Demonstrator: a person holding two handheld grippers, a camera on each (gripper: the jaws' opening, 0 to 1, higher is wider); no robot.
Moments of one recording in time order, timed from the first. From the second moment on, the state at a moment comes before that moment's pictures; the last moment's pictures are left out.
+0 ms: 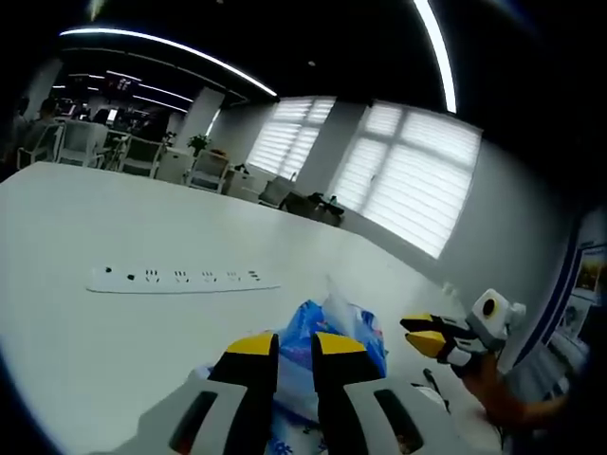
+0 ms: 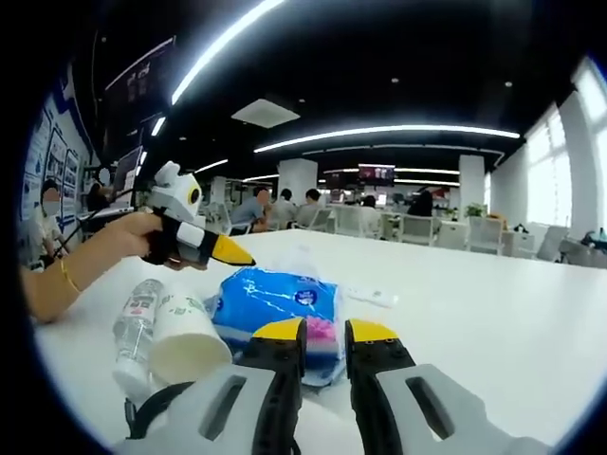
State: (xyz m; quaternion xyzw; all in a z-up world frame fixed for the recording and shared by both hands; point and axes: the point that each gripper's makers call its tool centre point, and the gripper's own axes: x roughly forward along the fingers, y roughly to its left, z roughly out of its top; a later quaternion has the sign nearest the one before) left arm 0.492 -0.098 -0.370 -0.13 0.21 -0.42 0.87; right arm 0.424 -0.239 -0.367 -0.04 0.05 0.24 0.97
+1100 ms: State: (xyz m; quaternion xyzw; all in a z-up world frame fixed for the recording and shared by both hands) left arm 0.494 -0.101 -0.386 -0.12 0.24 -0.41 0.87; right arm 0.447 -0.227 -0.390 -0.01 0.07 0.25 0.97
